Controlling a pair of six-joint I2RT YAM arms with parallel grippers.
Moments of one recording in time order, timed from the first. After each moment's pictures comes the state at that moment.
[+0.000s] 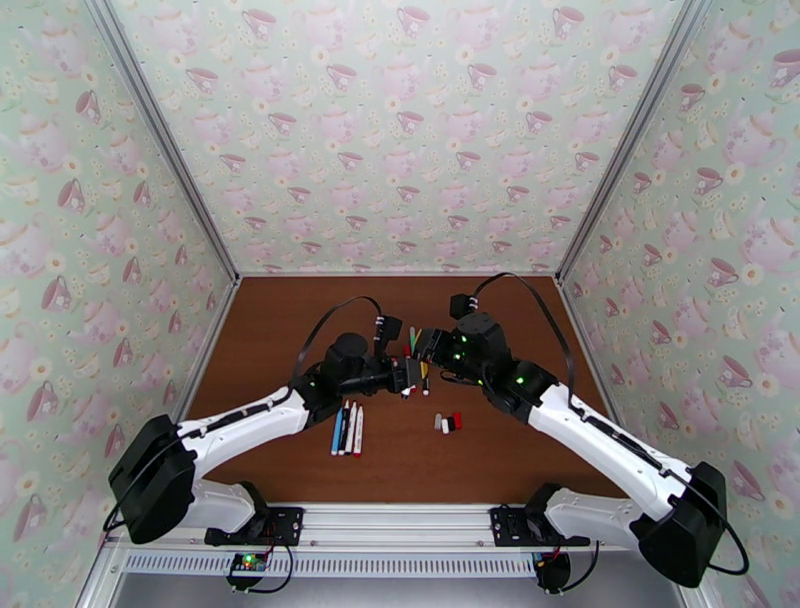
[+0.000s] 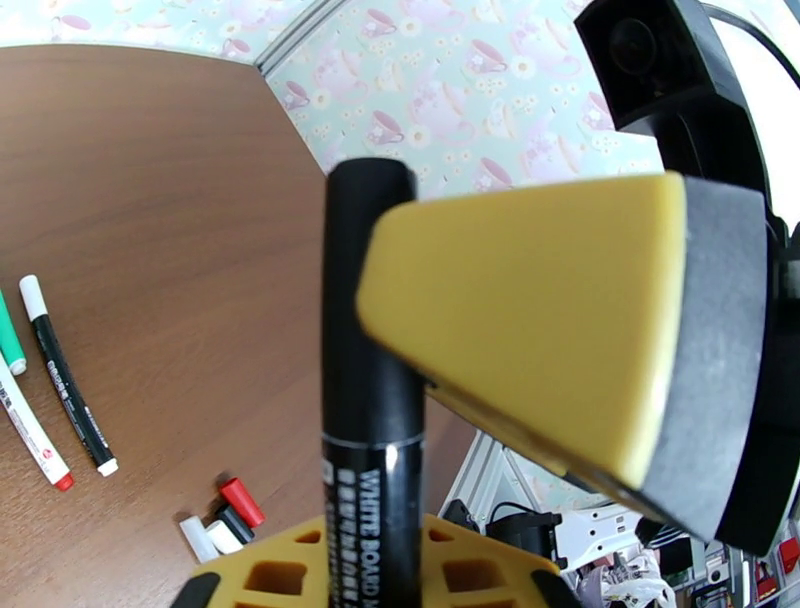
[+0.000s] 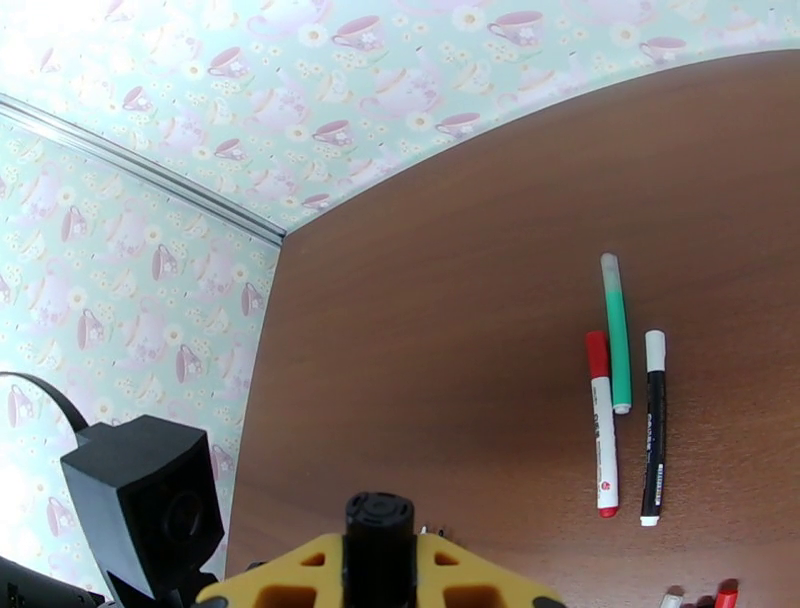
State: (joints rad) left arm -0.80 1.40 0.86 0.24 0.39 -0.75; right arm 0.72 1.18 1.02 -0.28 0.03 0.86
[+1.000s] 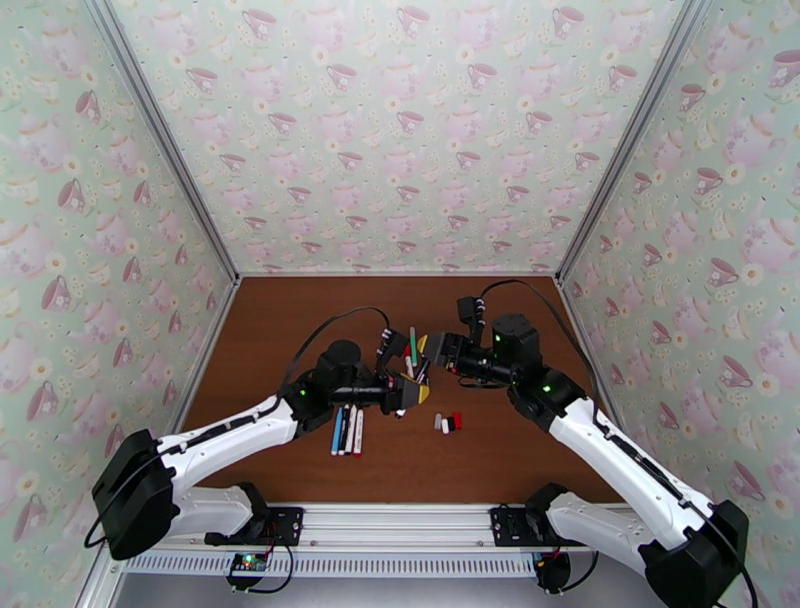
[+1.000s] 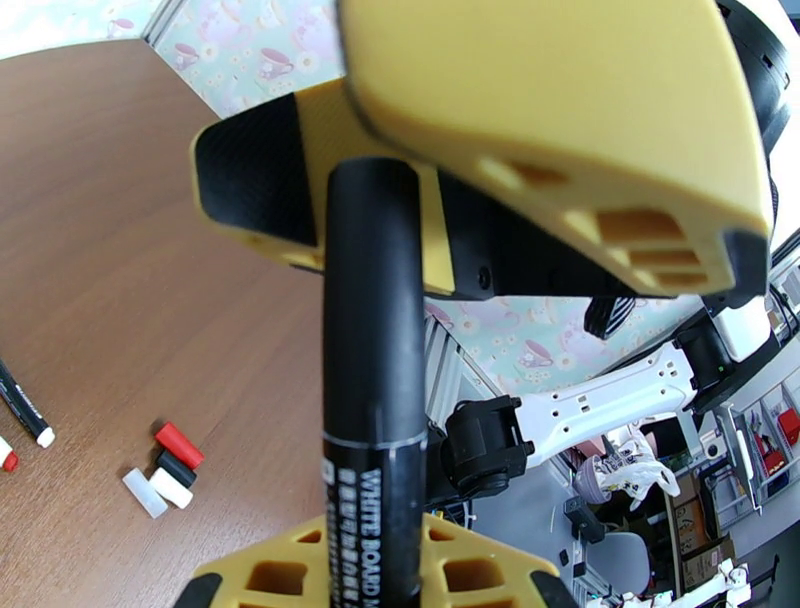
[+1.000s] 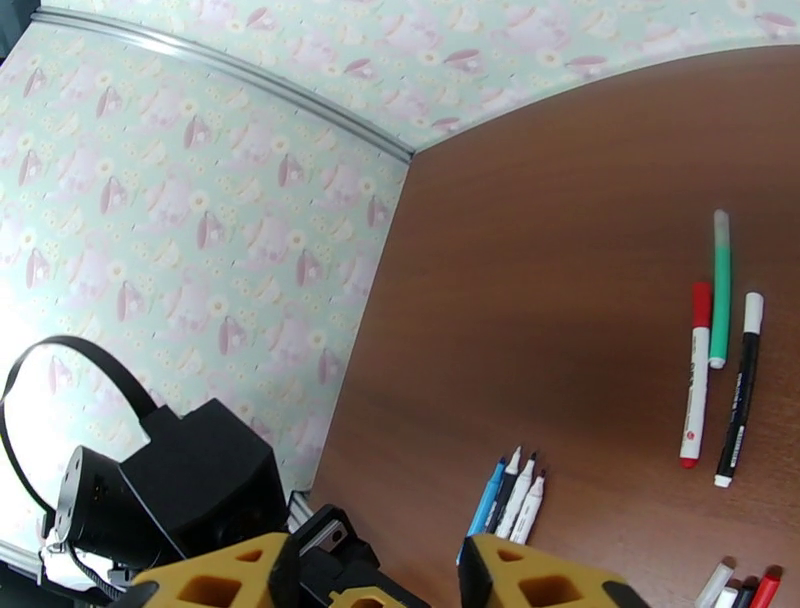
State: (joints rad) left arm -0.82 1.31 0.82 0.20 0.60 -0.62; right arm 0.56 1.06 0.93 -0.22 -0.47 0.83
